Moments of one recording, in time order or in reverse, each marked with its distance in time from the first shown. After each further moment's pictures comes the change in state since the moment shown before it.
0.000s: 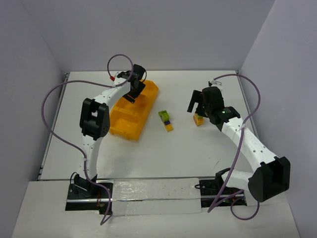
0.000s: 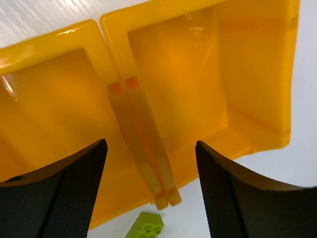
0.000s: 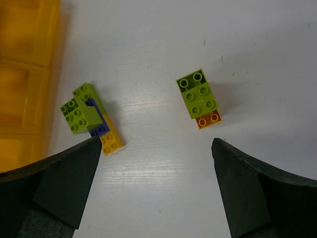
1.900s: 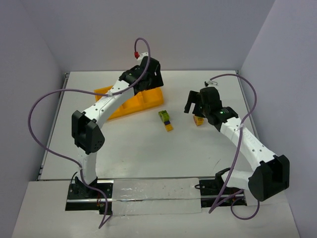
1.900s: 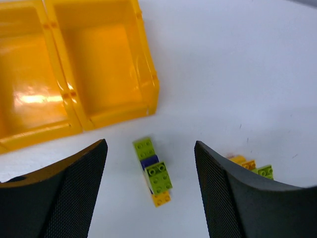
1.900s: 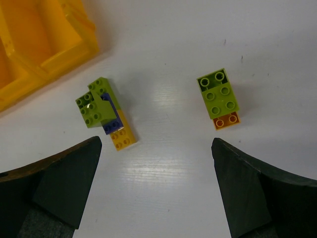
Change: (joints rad) left arm -0.202 -0.269 -0.003 0.148 0.032 0.683; right arm 0.023 0.015 -0.007 0.032 -0.051 -0.006
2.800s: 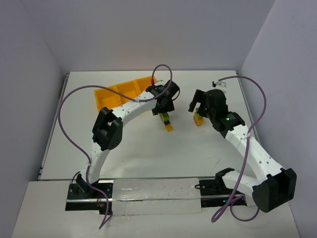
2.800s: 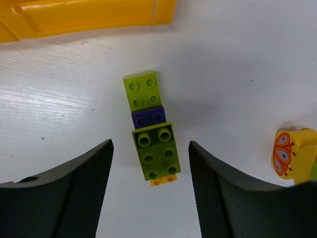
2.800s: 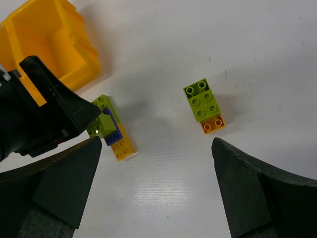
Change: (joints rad) left arm -0.155 0.237 -0.001 -0.182 -0.007 -0.267; right arm 0.000 -0.127 -0.038 0.019 0.088 0.022
